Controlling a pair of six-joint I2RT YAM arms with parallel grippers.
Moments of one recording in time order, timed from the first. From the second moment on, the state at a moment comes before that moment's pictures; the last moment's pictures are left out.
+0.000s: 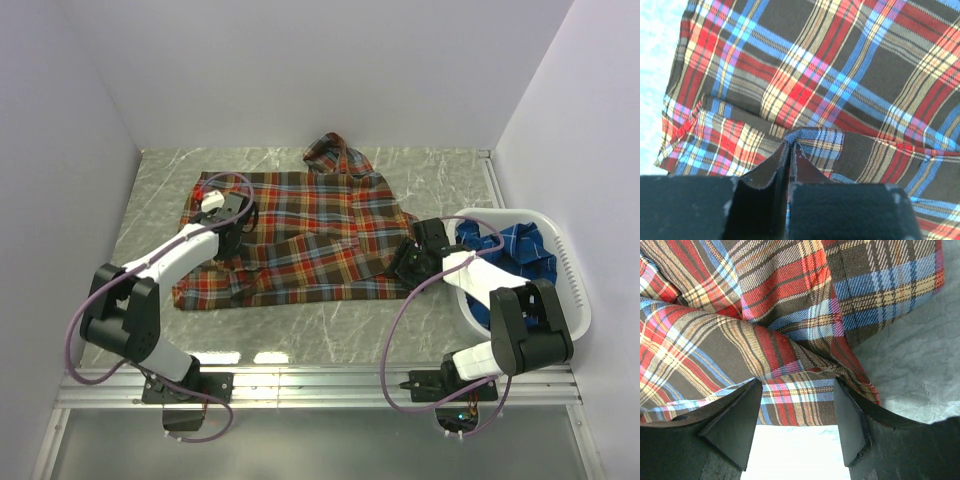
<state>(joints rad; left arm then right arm) -0.39 1.50 1.01 -0.65 -0.55 -0.78 0.22 1.41 0.68 -0.35 -0.11 0.72</state>
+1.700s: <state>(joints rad) 0.03 1.36 0.66 -0.43 -0.23 -1.02 0.31 1.48 0.76 -0.16 -0.33 0.67</state>
